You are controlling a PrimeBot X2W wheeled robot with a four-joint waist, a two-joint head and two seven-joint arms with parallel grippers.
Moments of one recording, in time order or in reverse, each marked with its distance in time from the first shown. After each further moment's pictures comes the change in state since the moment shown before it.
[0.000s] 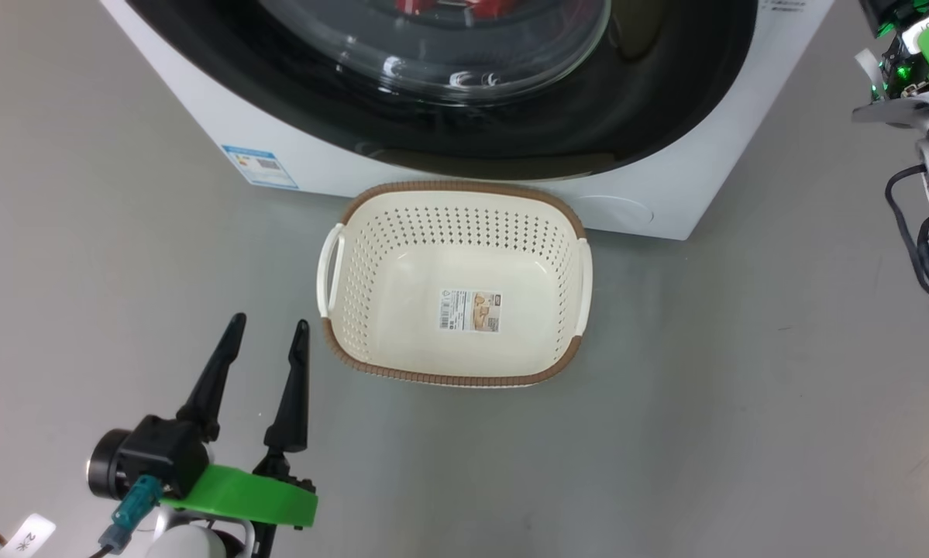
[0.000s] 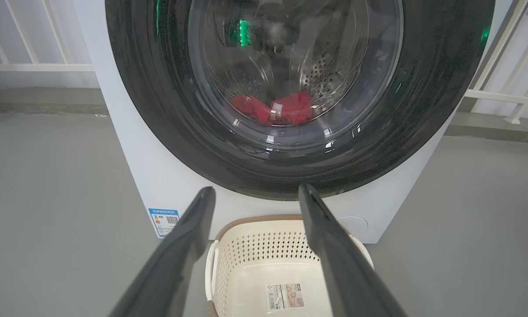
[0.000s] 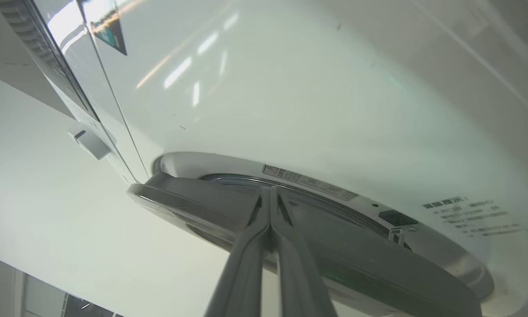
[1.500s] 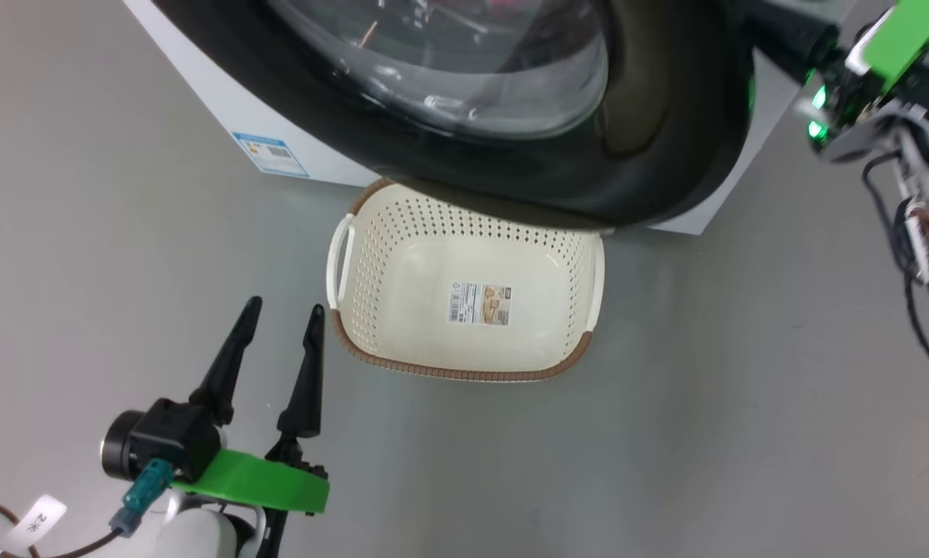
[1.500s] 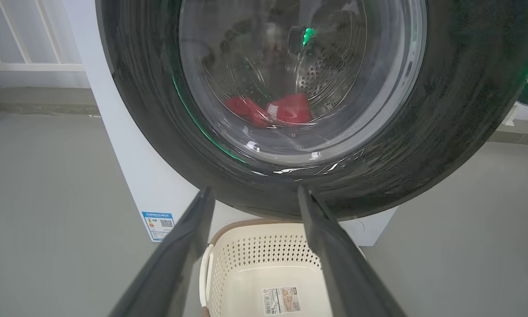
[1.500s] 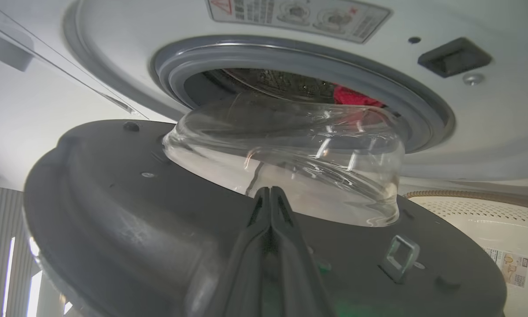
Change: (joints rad) left arm -0.041 -0.002 -0.035 0.013 -0.017 0.000 -0.001; right arm -0.101 0.044 0.040 0.203 0.116 -0.003 0.481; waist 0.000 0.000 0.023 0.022
